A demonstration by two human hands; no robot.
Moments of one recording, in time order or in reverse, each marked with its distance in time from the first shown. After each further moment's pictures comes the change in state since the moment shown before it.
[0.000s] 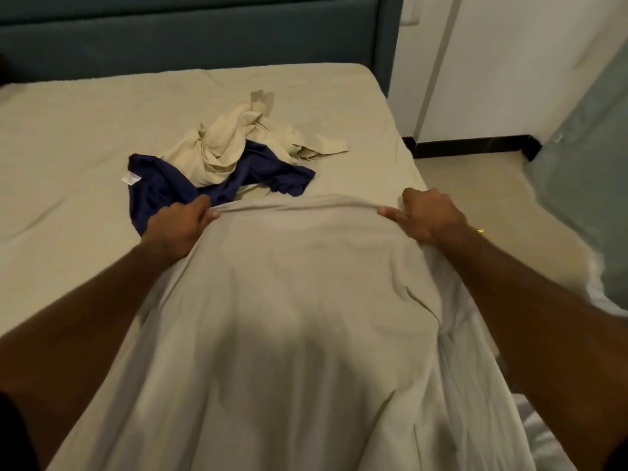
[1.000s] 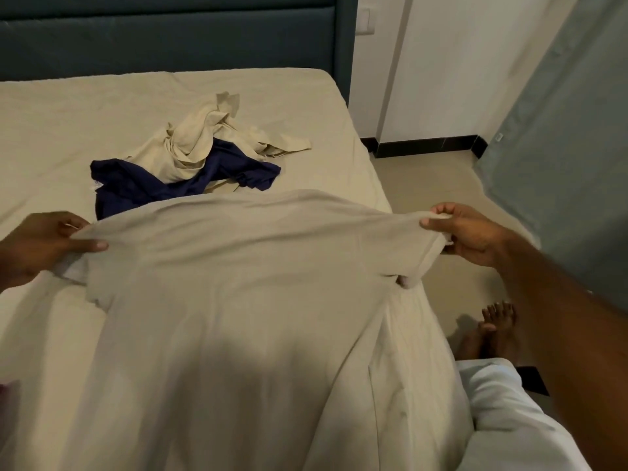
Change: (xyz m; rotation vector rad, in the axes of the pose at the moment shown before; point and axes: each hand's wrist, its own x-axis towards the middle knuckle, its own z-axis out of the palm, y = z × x) left_hand -0.061 -0.128 -0.054 -0.528 -0.142 -0.599; right_hand -0.097 0.105 -0.032 1.202 -0.203 0.347
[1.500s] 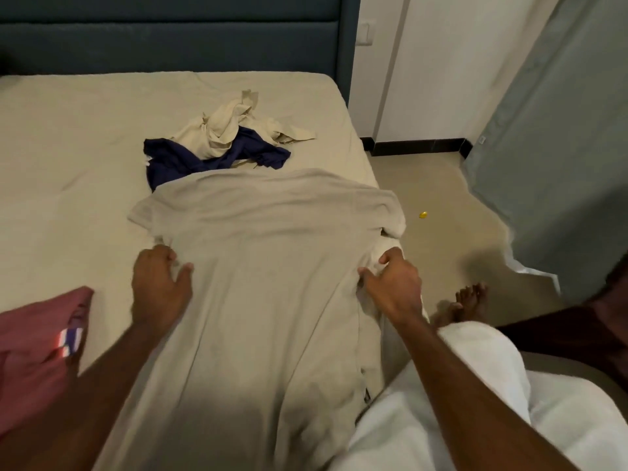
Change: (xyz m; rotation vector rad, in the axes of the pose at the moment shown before) left_hand -0.242 -0.017 0.113 0.038 0.475 0.488; right_hand -0.194 0.076 0.151 -0.592 0.471 -0.177
